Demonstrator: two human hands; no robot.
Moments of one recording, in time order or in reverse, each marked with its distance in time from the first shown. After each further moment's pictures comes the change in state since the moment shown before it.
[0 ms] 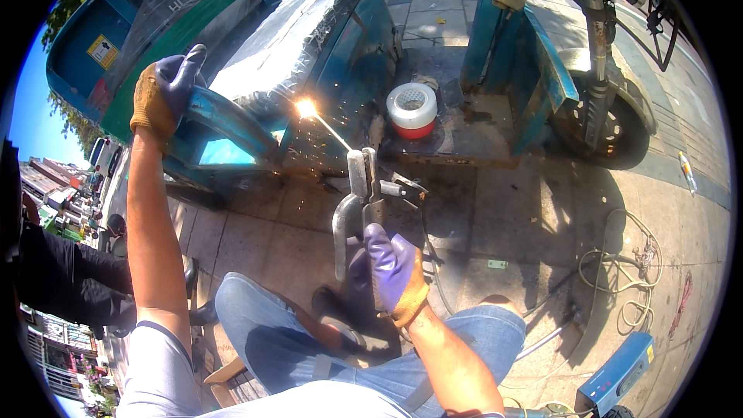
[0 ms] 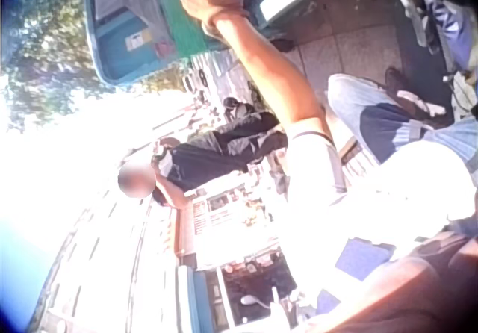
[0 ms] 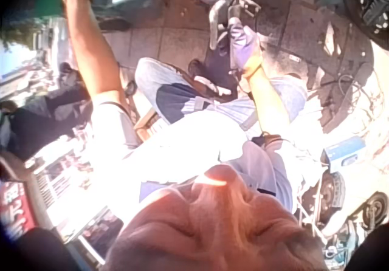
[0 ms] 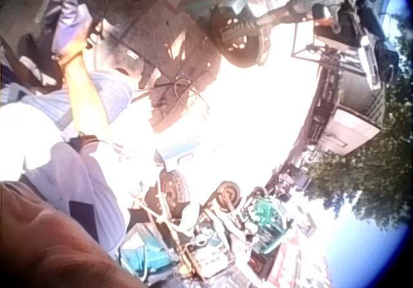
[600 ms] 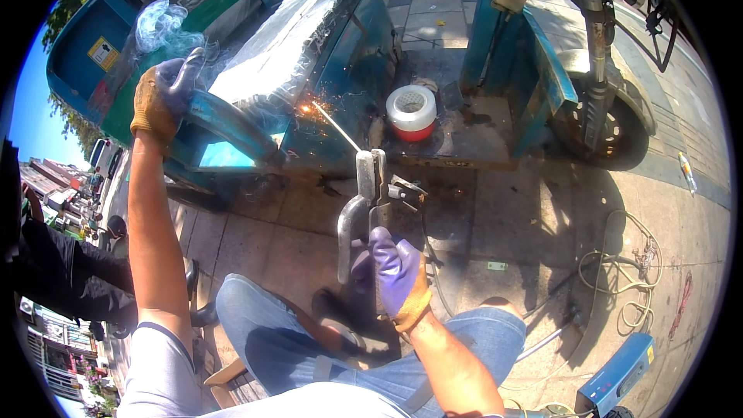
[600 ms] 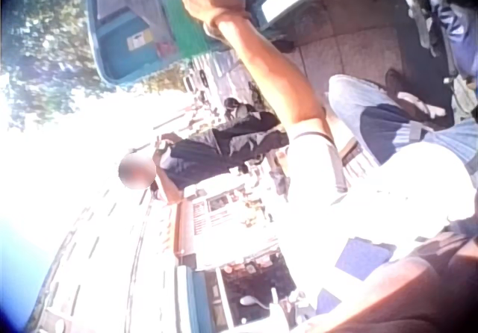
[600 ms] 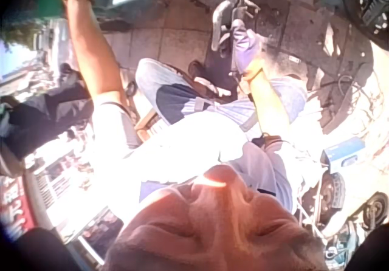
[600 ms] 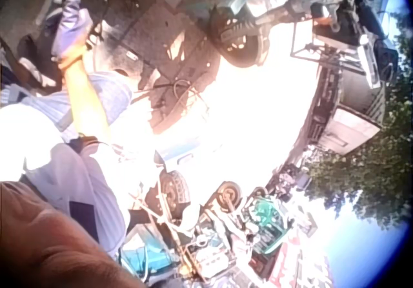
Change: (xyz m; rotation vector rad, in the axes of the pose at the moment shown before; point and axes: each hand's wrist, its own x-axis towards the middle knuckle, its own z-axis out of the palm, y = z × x) left_hand 0.000 0.002 -0.001 0.014 0.025 0.030; right_hand -0.005 -0.003 -0.005 0.116 0.018 0.074
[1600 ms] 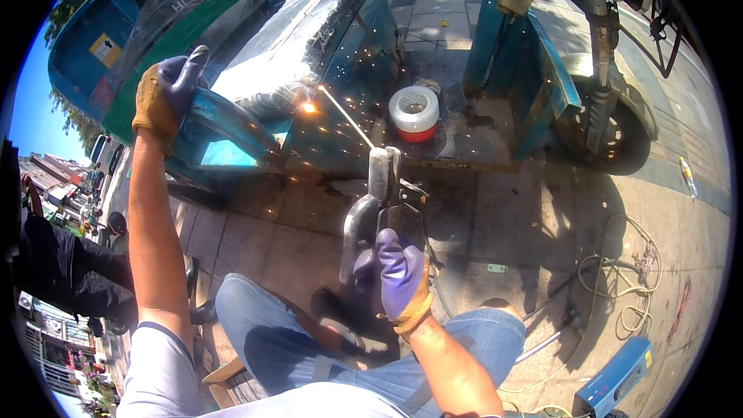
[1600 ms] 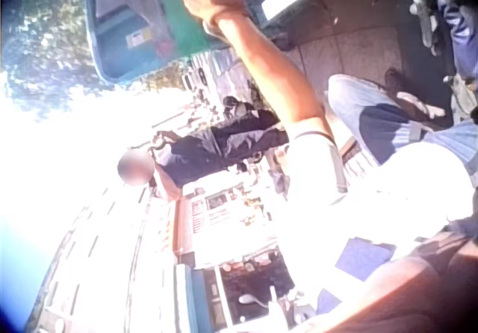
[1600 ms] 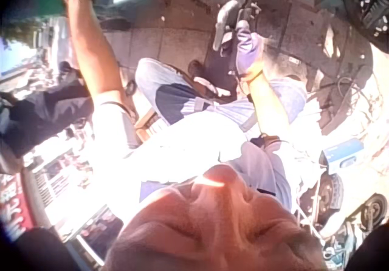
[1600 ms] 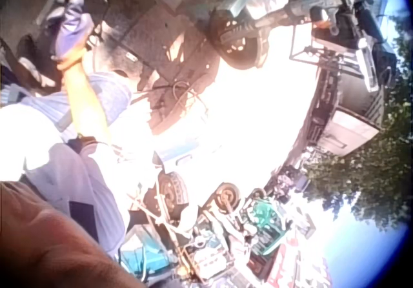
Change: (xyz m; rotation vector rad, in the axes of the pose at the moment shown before) left_hand 0.002 0.000 0.001 -0.017 -0.044 -0.046; right_hand 0.007 0.019 -0.004 0.031 -0.022 -0.096
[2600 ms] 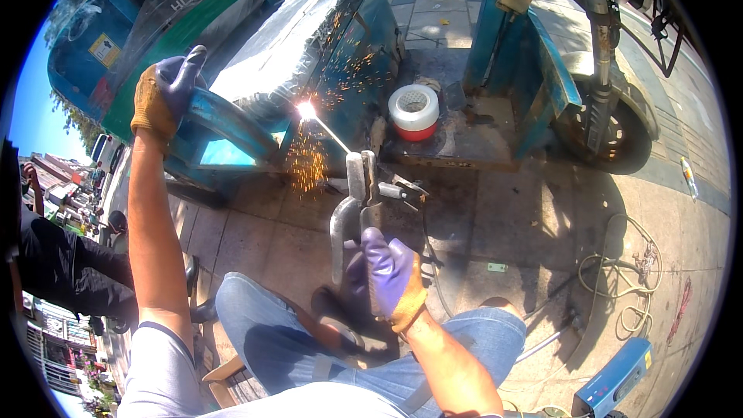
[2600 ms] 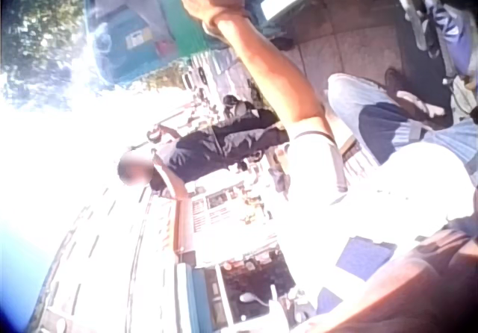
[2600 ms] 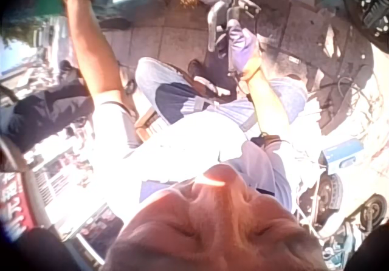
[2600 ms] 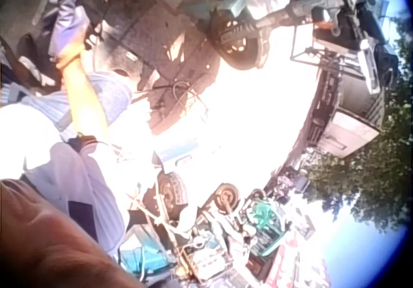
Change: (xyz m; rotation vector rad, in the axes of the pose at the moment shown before) left_hand 0.000 -0.005 0.002 0.007 0.035 0.043; right_hand 0.000 -0.019 0.007 -0.120 -0.032 0.061
